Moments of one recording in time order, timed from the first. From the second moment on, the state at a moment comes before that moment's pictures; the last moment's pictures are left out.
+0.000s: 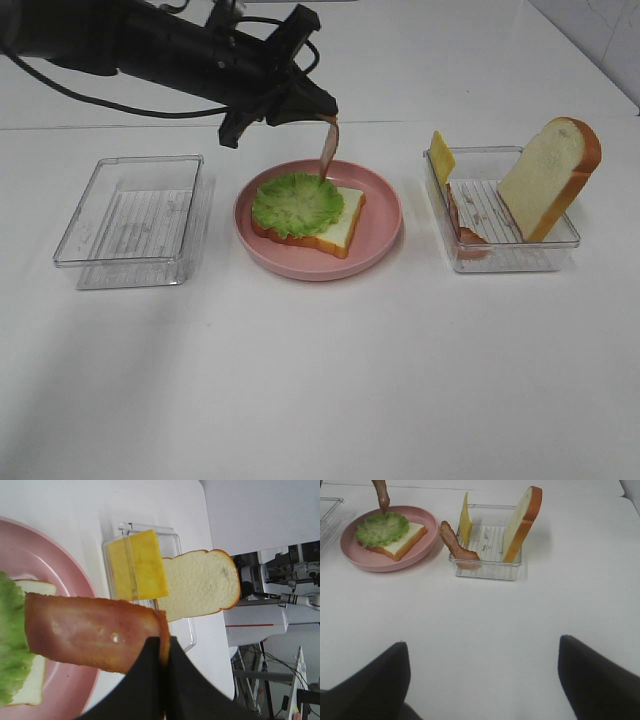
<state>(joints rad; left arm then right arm) -0.36 2.17 -1.61 -1.34 0.69 0.46 0.01 -0.01 -0.51 0.18 1.07 -0.14</state>
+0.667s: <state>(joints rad) -0.35 2.33 -1.73 -1.19 0.78 0.46 0.01 -0.01 -0.51 0.18 1.07 -0.14</state>
